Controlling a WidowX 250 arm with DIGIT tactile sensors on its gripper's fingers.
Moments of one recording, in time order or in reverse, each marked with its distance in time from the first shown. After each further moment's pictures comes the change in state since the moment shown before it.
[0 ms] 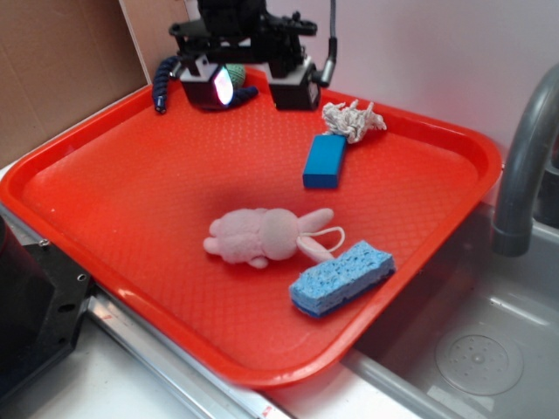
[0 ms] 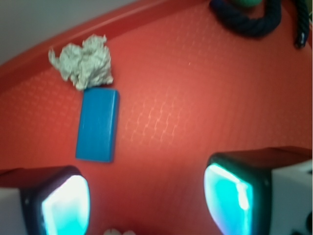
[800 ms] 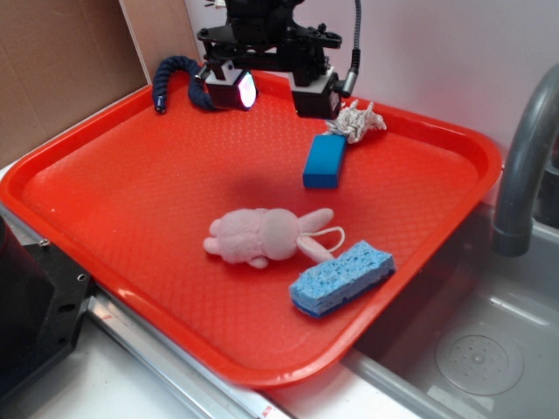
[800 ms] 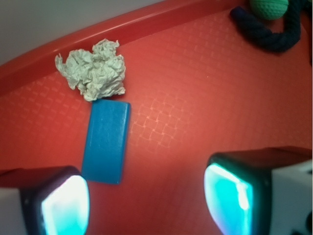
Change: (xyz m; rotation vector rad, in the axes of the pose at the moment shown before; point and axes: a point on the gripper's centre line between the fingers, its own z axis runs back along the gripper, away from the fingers) arm 0.015 -0.010 -0.014 0.025 0.007 -0.048
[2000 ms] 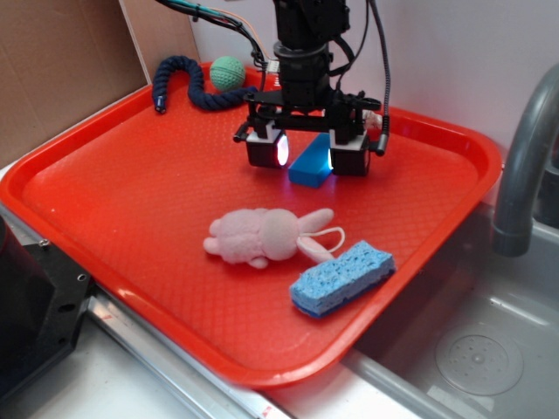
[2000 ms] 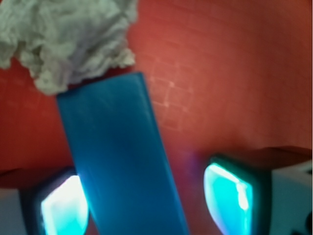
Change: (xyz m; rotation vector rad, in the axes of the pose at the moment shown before) arm 0.003 -0.011 -0.065 0.045 0.183 0.116
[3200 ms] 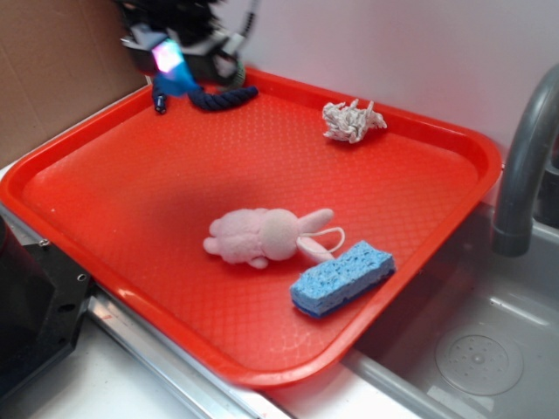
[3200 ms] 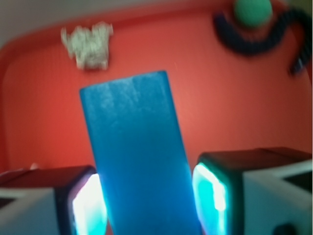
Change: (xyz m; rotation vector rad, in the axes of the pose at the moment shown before) arm -0.035 0.088 0.119 -0.161 -0.133 -0.316
